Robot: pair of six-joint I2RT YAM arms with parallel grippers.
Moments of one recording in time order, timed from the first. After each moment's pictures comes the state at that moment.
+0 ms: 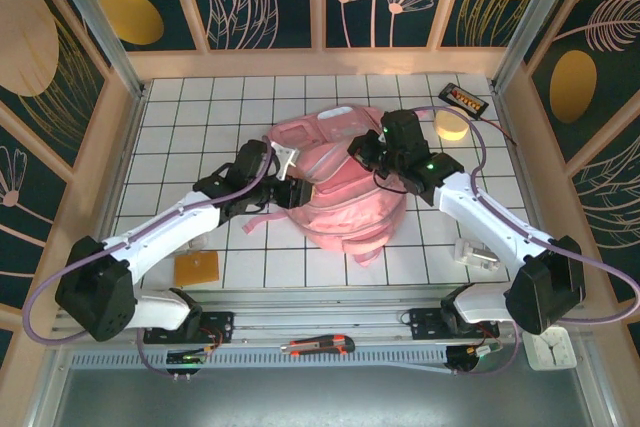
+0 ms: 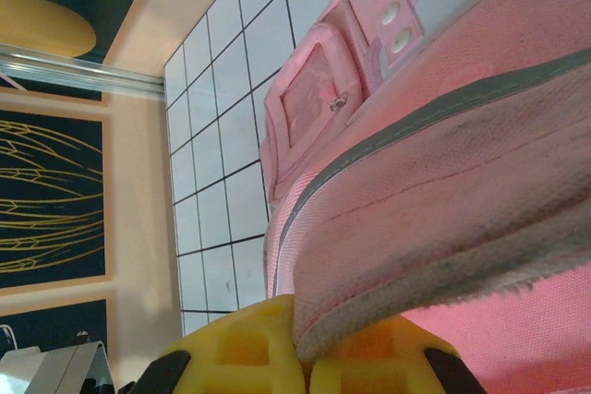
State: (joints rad) left arm -0.64 1.35 0.93 -0.32 0.28 -0.38; right arm 0.57 1.32 1.09 -0.34 -0.15 1.04
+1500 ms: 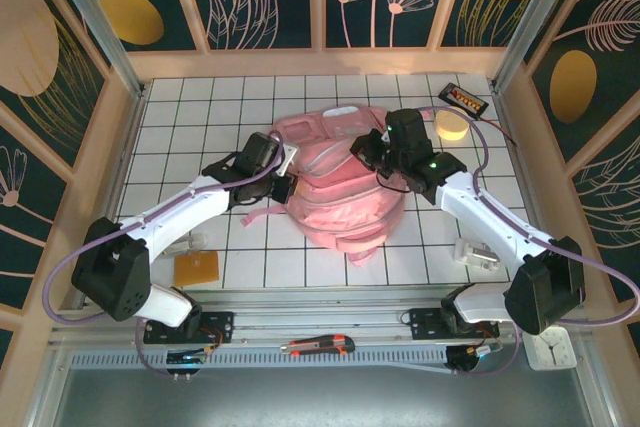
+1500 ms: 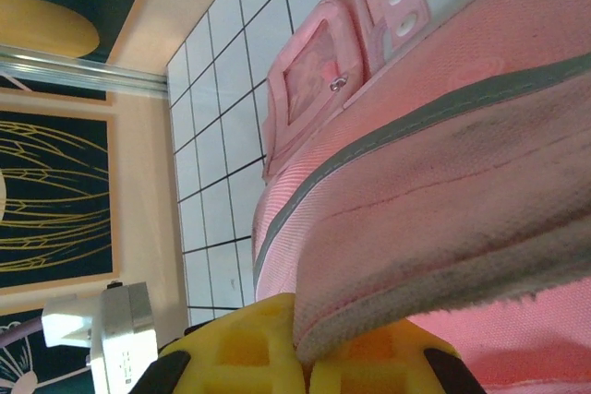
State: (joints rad) left arm -0.59 1.47 1.03 -0.46 0.12 -0.19; right arm 0.54 1.32 1.08 -0.34 -0.20 1.04
